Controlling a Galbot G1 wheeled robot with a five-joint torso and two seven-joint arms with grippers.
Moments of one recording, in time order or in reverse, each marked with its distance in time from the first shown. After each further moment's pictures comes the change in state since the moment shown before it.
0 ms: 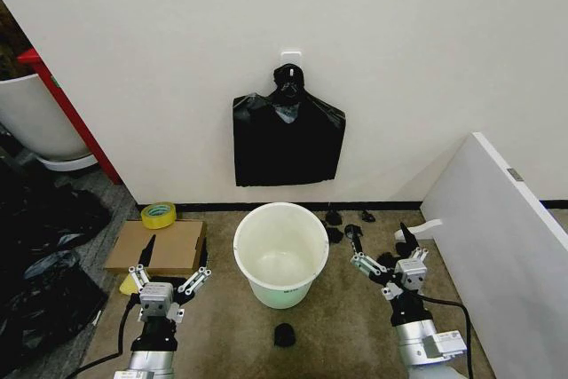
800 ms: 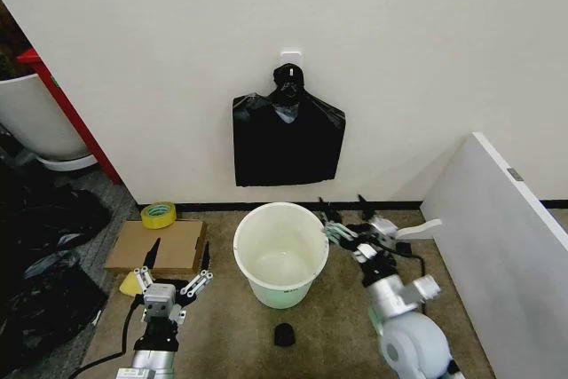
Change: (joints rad) left arm 0.002 0.036 -0.014 0.038 -0.020 -0.015 0.004; right arm 0.417 -0.149 -0.240 -0.135 0.451 -0.168 -0.094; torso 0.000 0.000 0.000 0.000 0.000
